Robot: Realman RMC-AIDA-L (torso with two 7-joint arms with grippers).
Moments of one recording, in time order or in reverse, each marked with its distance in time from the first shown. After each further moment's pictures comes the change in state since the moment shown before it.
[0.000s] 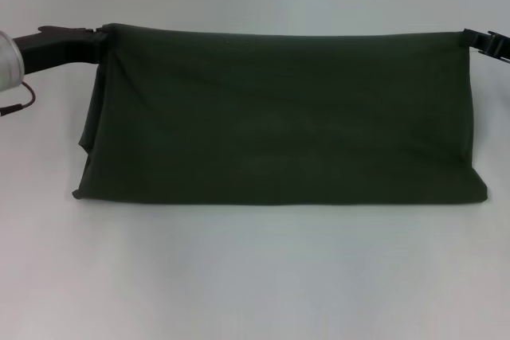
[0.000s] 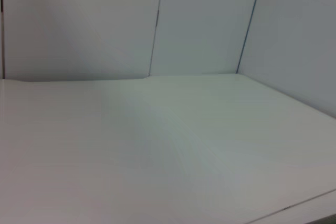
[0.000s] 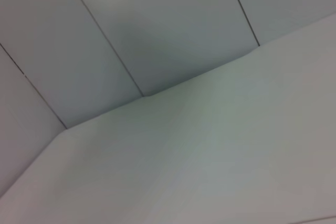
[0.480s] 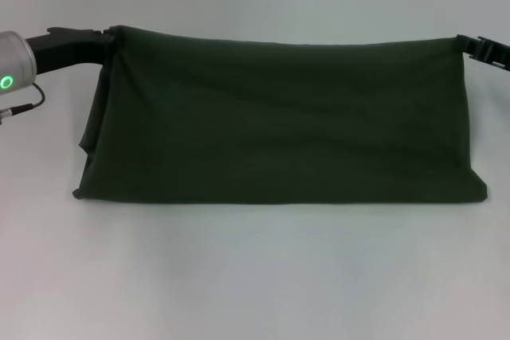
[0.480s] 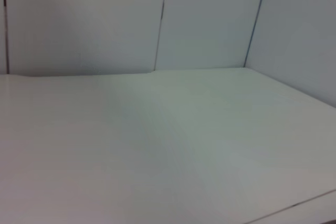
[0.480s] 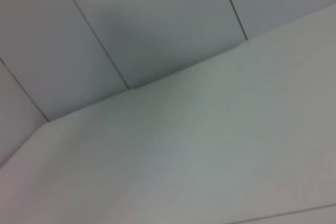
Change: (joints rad) left arm -0.019 -0.002 0.022 -0.043 -0.008 -0.068 0.010; right arm 0.016 0.013 -0.015 0.028 0.001 0.074 -0.018
